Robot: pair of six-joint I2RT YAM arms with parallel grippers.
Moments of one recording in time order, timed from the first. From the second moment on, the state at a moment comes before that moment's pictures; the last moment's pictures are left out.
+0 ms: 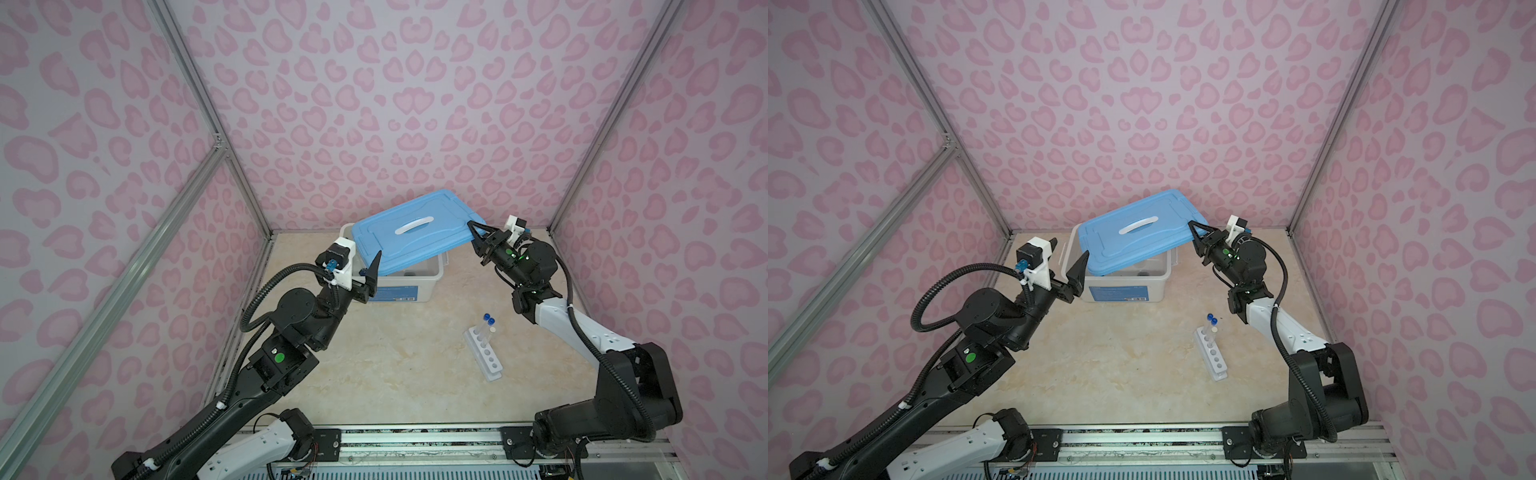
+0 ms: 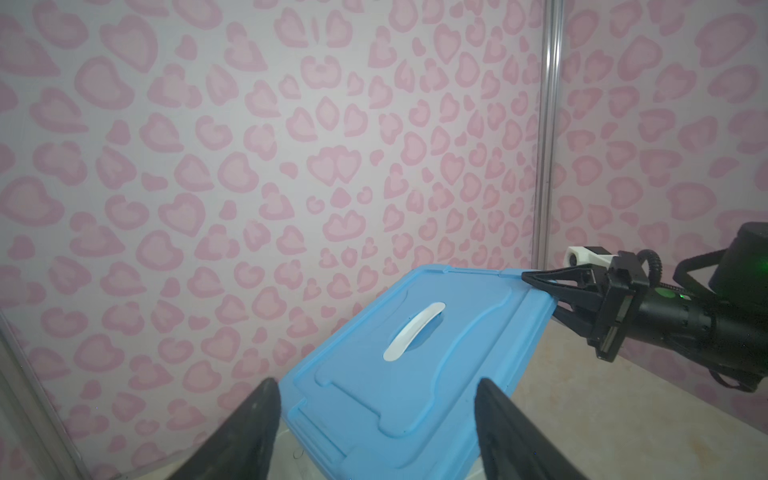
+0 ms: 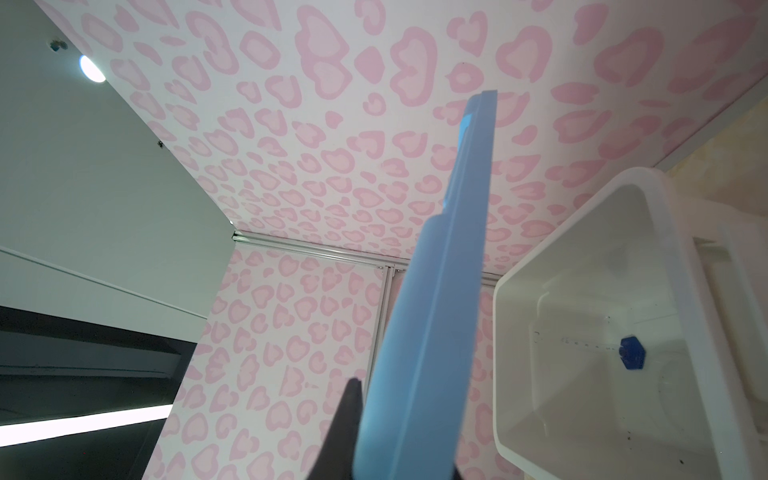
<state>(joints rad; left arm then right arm) -0.72 0.85 0.96 0.05 -0.34 0.09 0.24 1.47 0.93 0.75 -0.44 1.55</state>
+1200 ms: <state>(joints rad) -0.20 0.80 0.85 -0.16 0.00 -0.42 0.50 1.77 0.96 0.93 -0.06 1.39</state>
